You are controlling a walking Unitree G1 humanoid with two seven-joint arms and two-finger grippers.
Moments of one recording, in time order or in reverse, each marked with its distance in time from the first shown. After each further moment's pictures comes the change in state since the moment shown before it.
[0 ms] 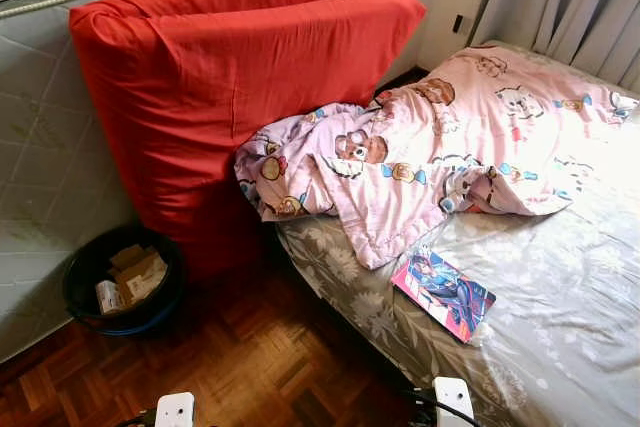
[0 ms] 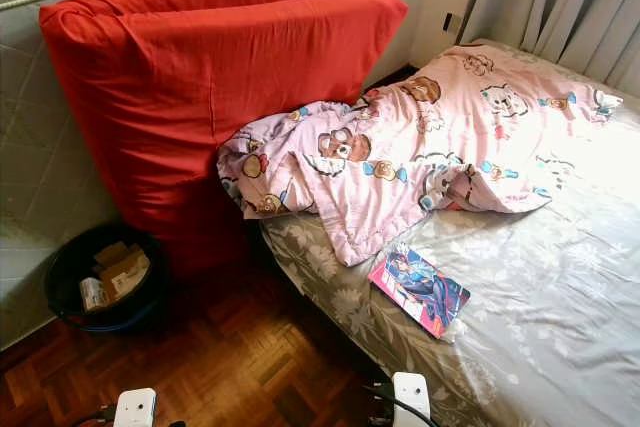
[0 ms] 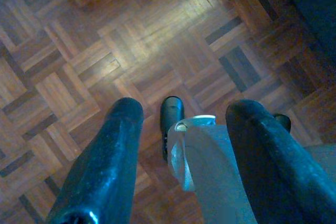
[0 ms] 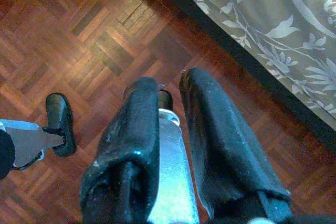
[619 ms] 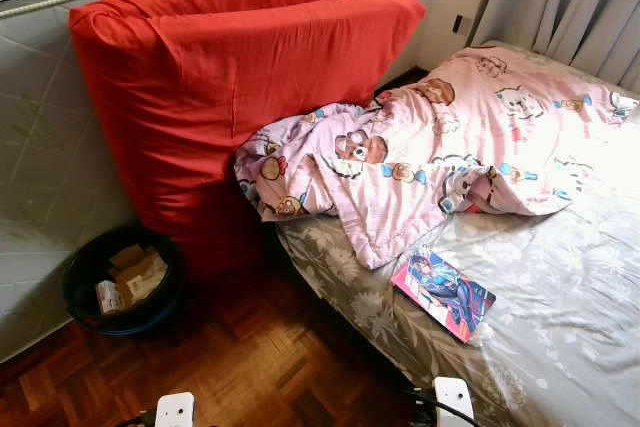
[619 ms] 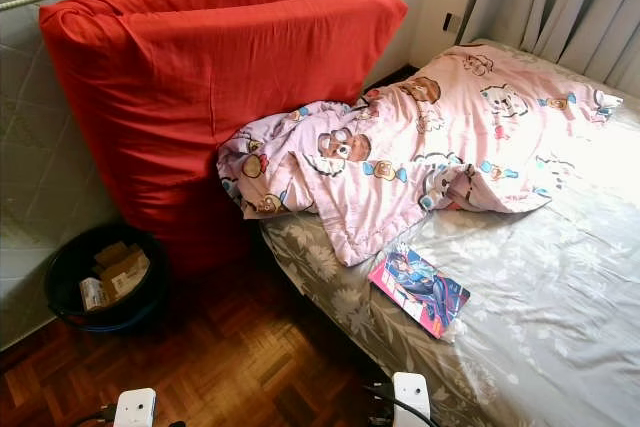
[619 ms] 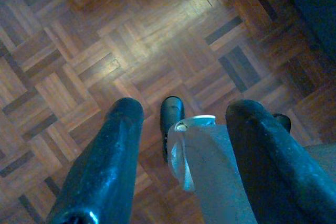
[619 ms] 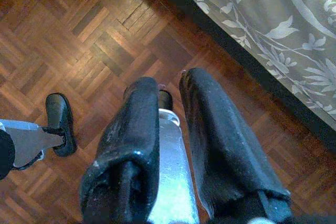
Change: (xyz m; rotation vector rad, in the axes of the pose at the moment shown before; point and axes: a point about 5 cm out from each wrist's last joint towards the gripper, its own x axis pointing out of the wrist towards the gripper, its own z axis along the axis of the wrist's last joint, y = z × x) left arm 0.000 0.000 0.000 0.000 0.000 0.000; right arm 0.000 0.000 0.000 0.000 0.000 0.000
